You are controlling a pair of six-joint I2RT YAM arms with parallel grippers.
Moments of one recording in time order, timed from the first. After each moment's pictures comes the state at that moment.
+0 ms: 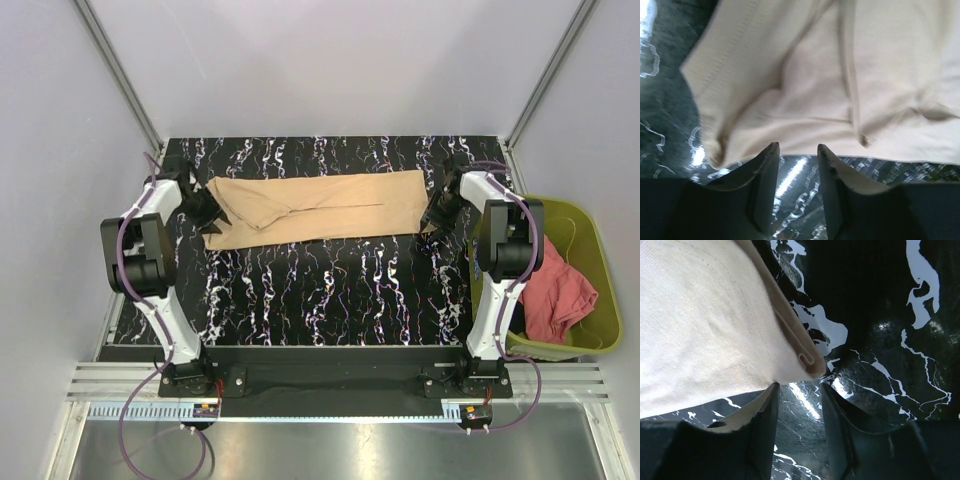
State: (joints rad) left arm 0.15 1.94 1.42 -0.75 0.28 -0.52; right arm 0.00 2.09 1.54 -0.80 -0.12 0.48
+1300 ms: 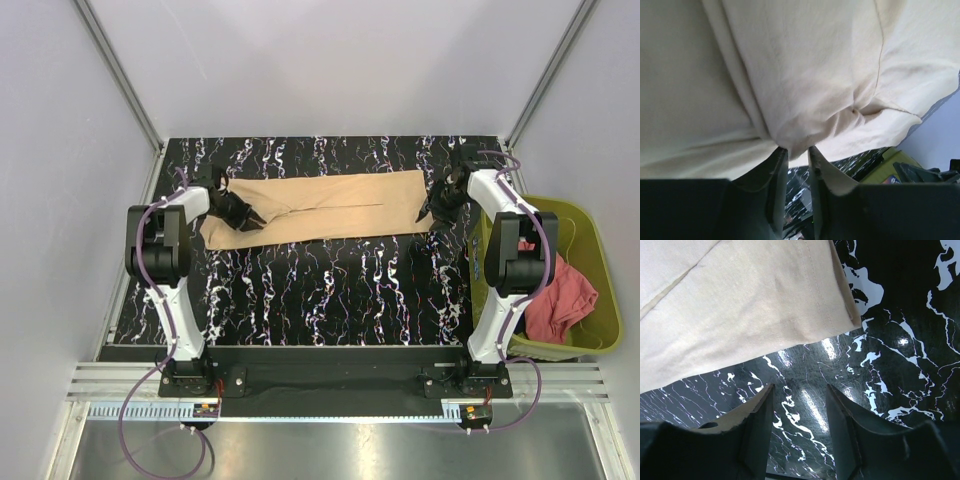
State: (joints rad) left arm 0.00 2.02 1.34 -0.48 0.50 -0.89; right arm 0.01 1.94 1.50 -0.80 -0.21 0.49
